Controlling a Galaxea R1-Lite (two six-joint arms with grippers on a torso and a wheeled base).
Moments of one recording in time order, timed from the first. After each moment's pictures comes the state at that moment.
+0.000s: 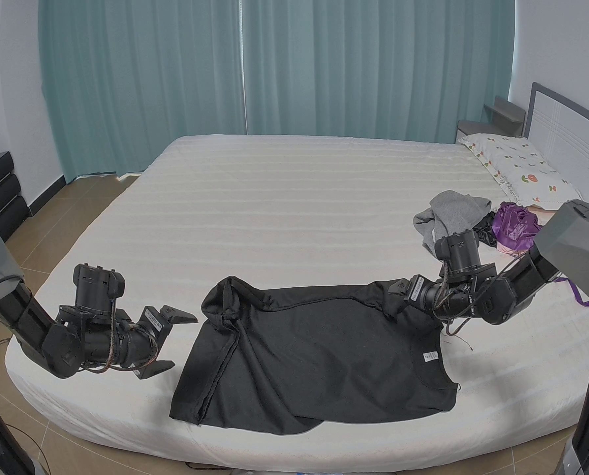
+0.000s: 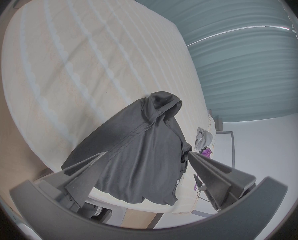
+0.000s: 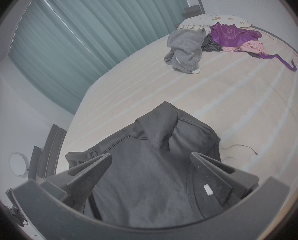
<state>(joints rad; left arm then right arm) -0.17 1.90 -0.52 -0.62 -0.31 -1.12 0.33 2.21 -1.02 -0.45 -0.06 0.70</state>
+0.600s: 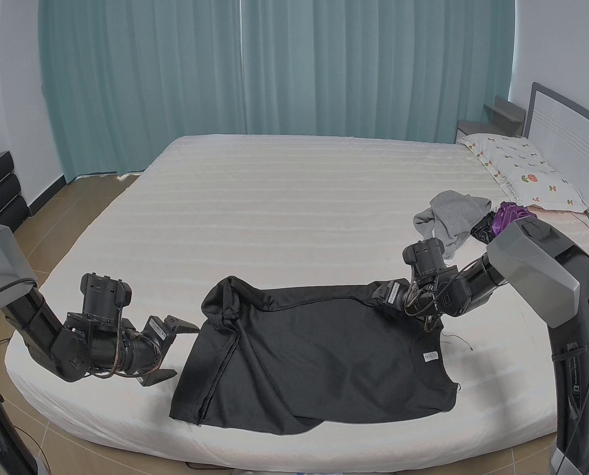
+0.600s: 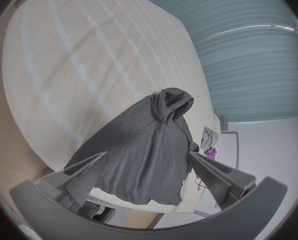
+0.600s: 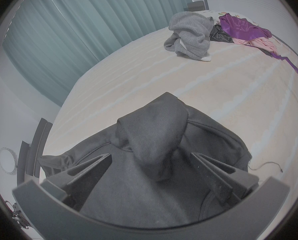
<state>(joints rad) -0.17 1.97 -0.51 -0.64 -0.31 -1.12 0.32 2.49 -1.38 -0.29 -0.09 0.66</state>
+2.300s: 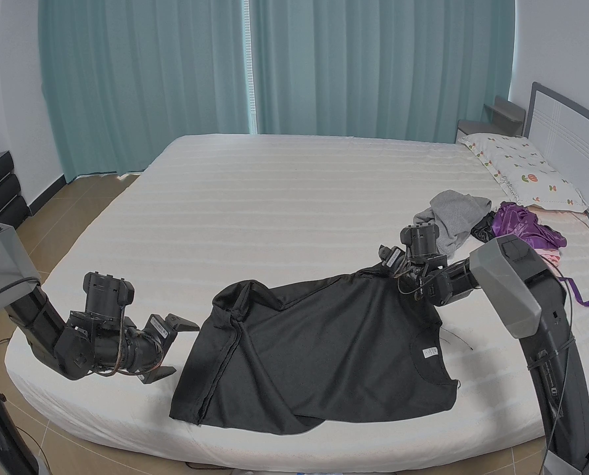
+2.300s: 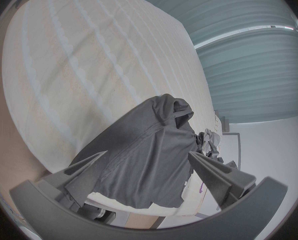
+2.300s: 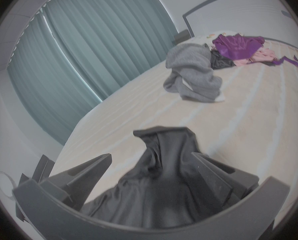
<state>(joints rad) -0.17 1.98 -0.53 -0.64 -0.29 -1.11 0.27 2.73 -1.80 -0.43 -0.26 0.72</state>
